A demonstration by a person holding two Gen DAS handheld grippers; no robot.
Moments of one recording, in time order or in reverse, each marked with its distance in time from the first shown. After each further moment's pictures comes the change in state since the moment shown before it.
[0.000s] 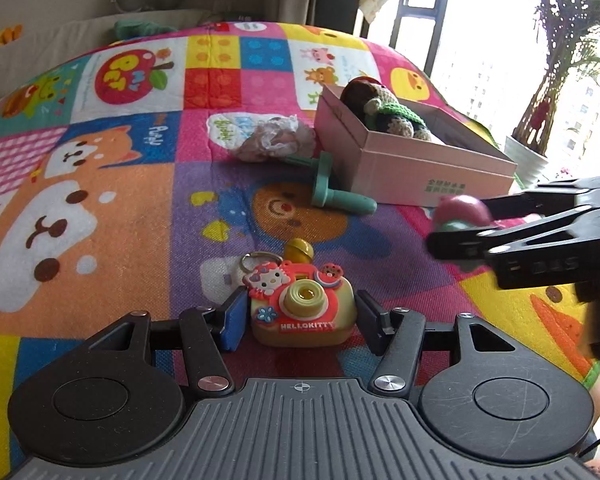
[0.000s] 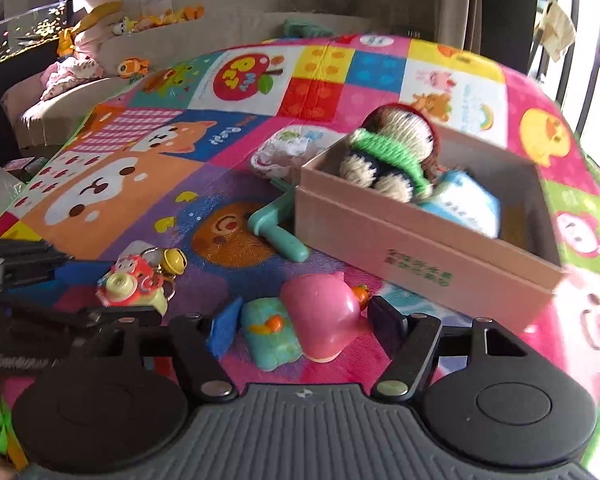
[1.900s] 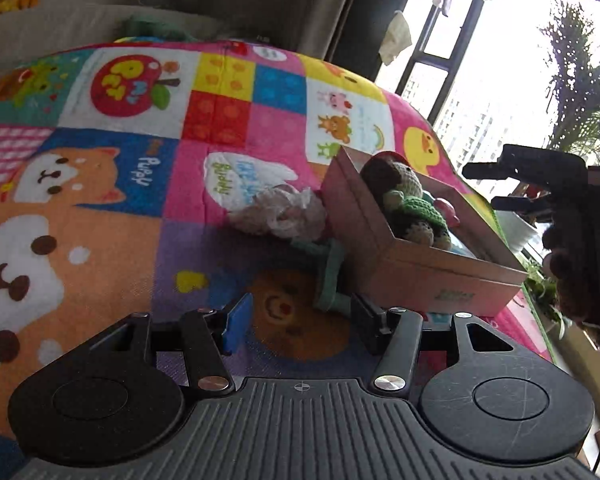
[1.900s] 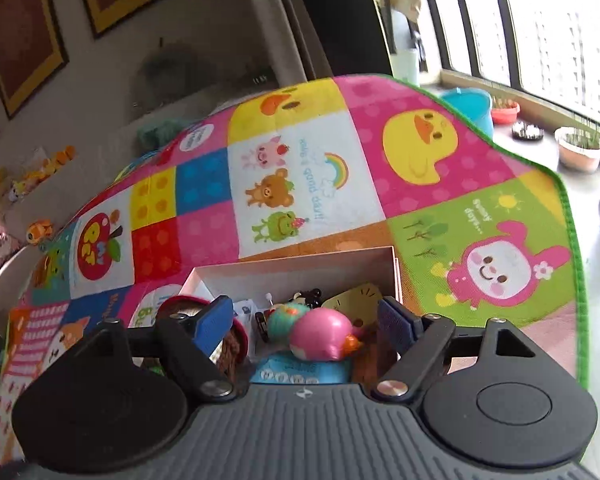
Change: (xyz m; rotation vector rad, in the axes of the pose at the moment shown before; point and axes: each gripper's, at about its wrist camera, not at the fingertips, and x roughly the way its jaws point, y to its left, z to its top) left arm 0.034 0.030 0.060 -0.186 -0.087 -0.103; right arm 0.038 -0.171 0.091 0.468 -0.151 -0.113
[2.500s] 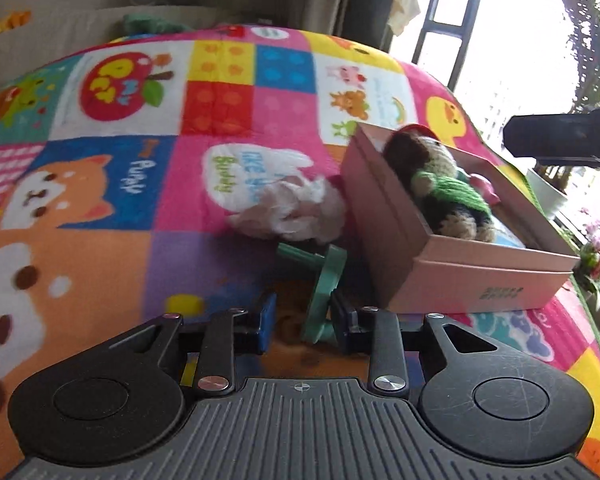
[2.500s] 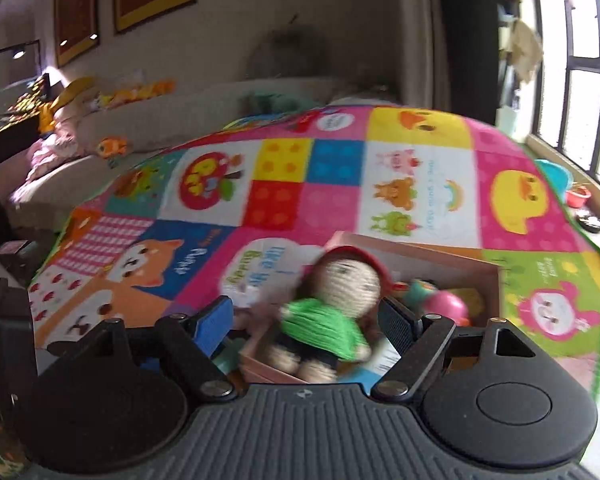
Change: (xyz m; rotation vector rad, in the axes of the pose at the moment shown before) left arm 0.037 -0.005 0.009 0.085 0.051 0.125; right arm -0.055 0.116 -0.033 -0.344 0.042 0.160
